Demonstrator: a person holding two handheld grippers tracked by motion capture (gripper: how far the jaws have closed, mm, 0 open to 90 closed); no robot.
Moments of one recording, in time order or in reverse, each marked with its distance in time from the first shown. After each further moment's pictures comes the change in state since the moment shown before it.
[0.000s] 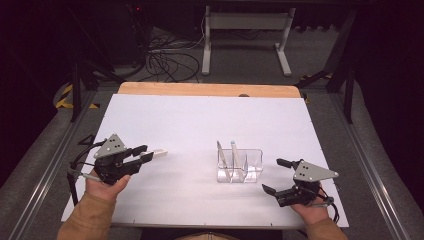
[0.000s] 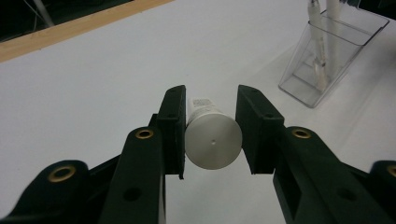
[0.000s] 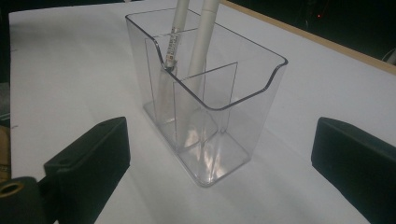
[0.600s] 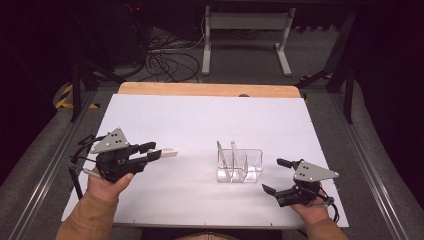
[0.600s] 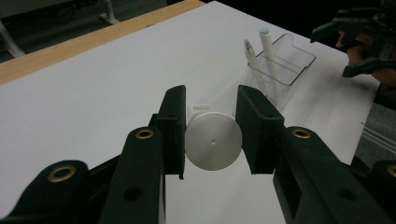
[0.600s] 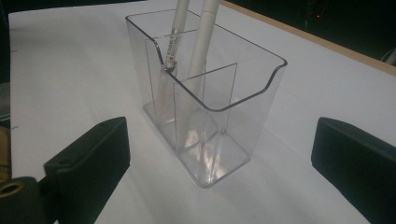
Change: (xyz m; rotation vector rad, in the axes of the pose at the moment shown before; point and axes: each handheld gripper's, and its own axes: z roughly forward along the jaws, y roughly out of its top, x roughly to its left) left arm -0.023 0.036 -0.011 -0.044 -0.123 0.029; right arm 0.000 0.001 -0.001 0.000 -0.003 -0.001
